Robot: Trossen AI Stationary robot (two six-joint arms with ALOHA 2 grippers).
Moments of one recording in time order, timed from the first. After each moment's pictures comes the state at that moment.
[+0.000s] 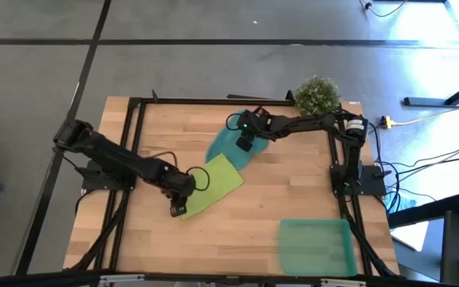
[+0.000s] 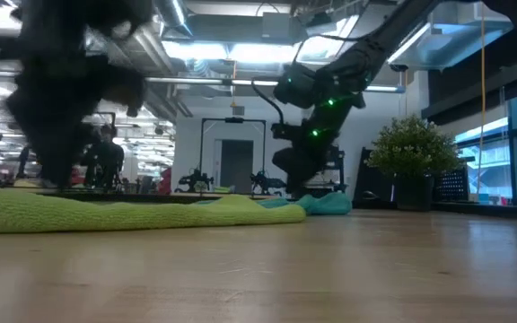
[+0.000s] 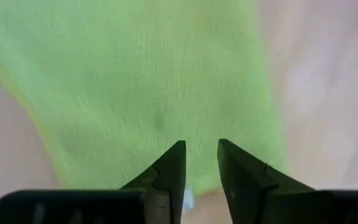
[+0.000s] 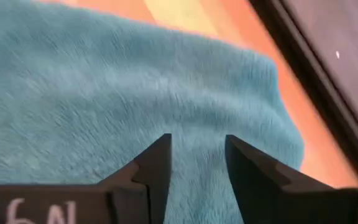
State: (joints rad) left arm -0.27 1.41 0.75 -0.58 0.06 -0.62; right arm -0.34 1.94 1.19 -0.22 0.36 0.02
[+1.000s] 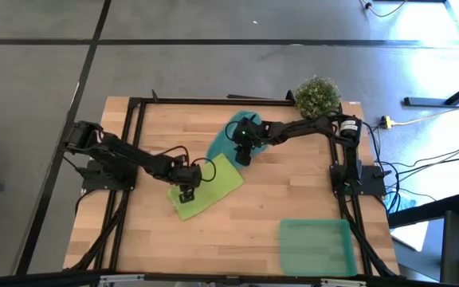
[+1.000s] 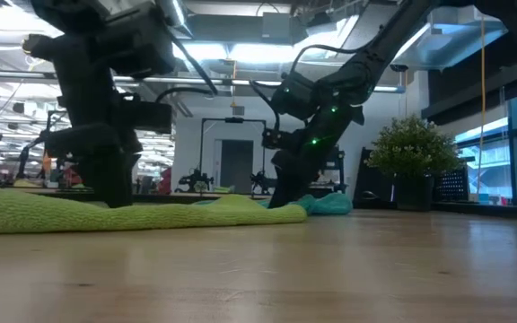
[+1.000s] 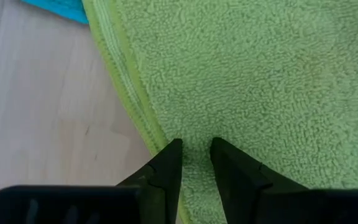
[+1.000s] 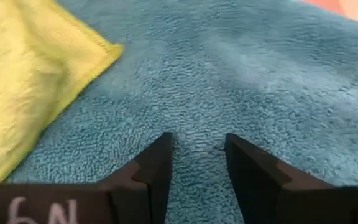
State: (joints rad) left arm -0.16 1.56 0.68 -0.43 -0.20 -0.40; right arm -0.32 1.99 1.14 -0.10 0.00 -0.06
